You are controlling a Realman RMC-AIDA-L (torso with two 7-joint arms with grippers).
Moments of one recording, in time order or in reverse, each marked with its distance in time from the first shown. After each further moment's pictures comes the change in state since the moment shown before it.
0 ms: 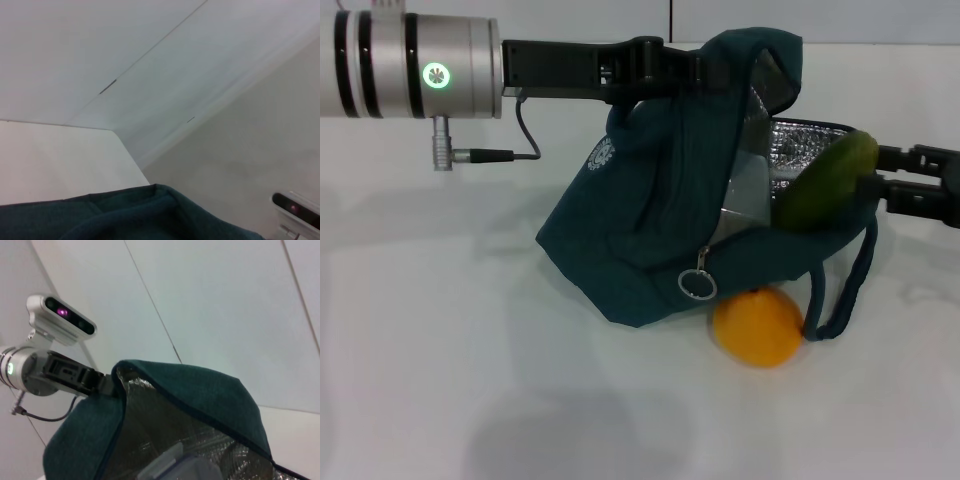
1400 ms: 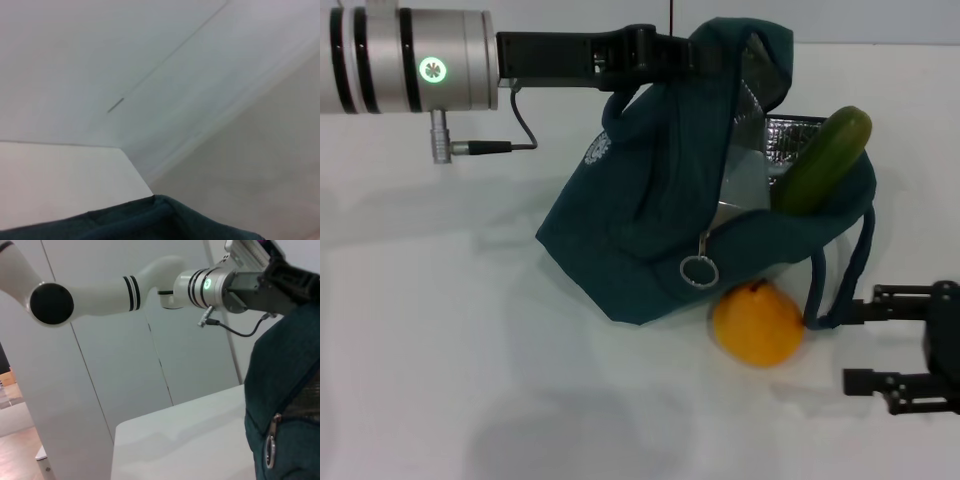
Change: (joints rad) left arm -0.003 -0.002 -0.030 -0.016 0.000 -0.027 0.041; right arm -0.006 0.026 0.056 0.120 -0.211 -0.342 -0.413
